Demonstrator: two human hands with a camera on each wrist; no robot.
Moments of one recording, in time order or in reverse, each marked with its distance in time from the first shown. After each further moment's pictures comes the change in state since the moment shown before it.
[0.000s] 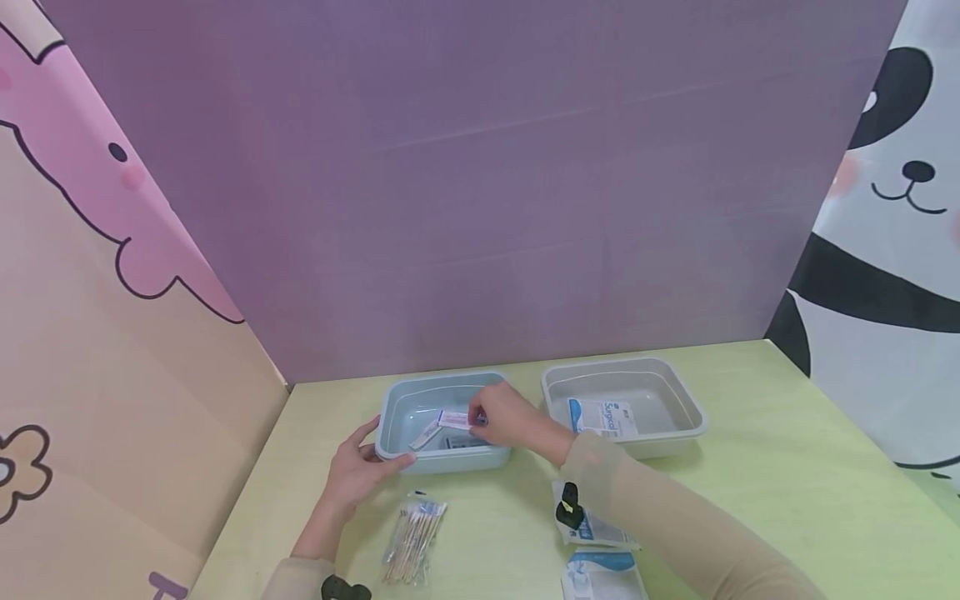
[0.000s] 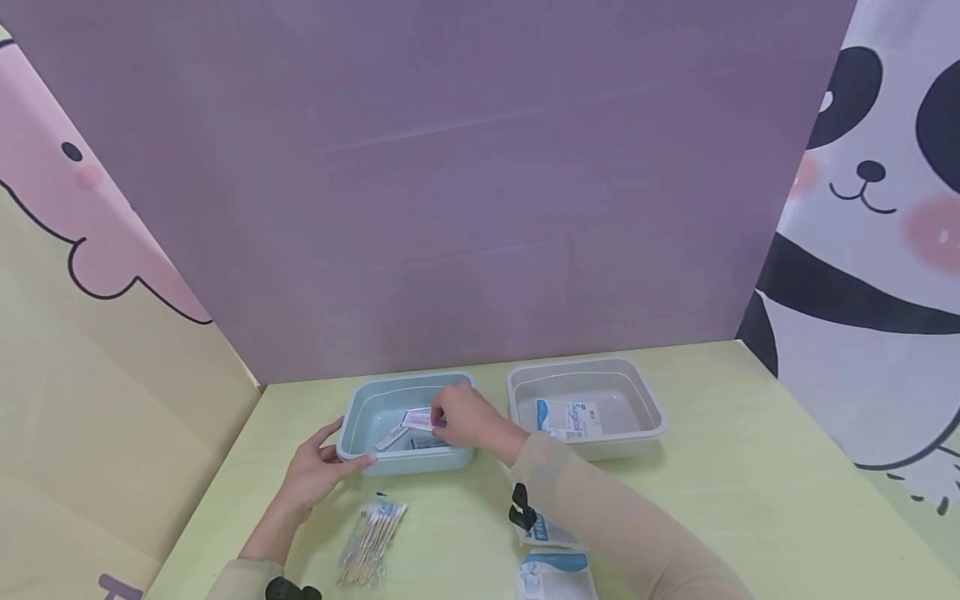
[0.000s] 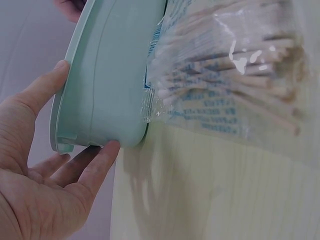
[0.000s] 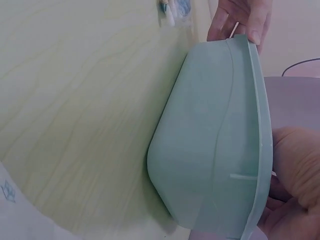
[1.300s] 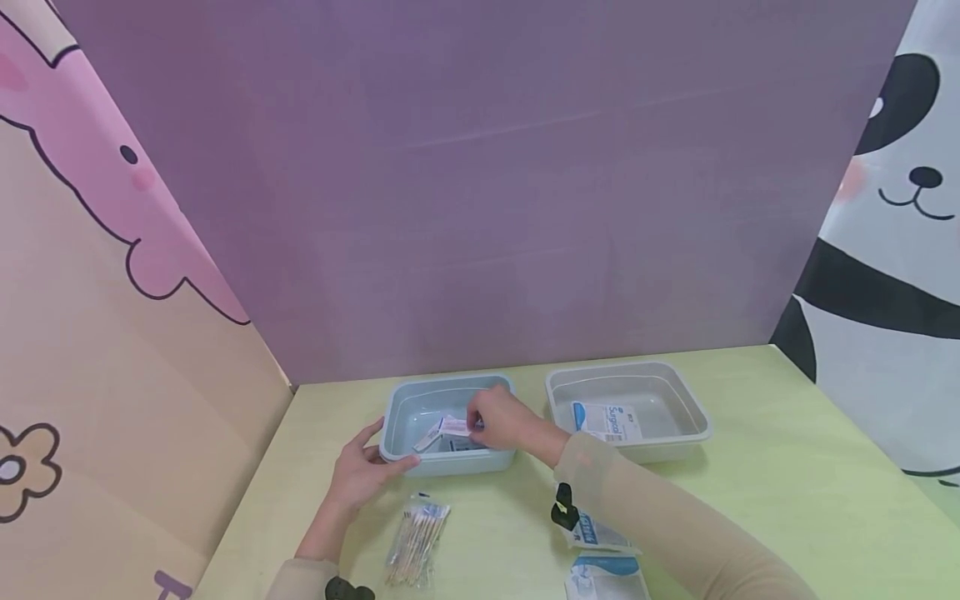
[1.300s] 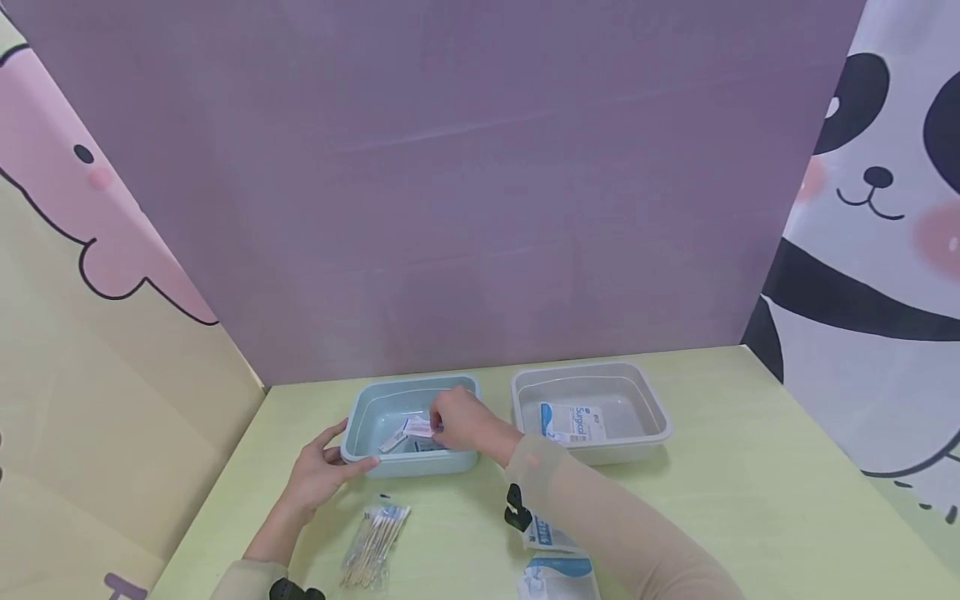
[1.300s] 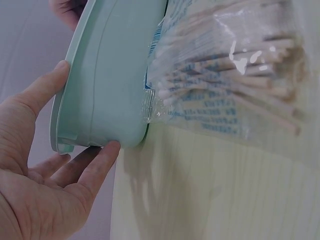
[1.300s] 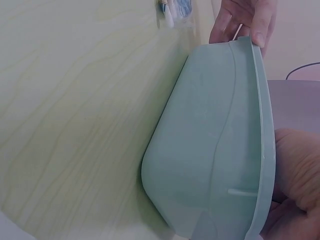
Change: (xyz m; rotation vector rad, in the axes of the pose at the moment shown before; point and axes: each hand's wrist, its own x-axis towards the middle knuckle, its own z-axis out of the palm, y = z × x) left_hand 0.001 -0.001 -0.001 0.010 -0.002 0.007; right_hand 0.008 -0.010 0.001 -0.023 -0.065 0.030
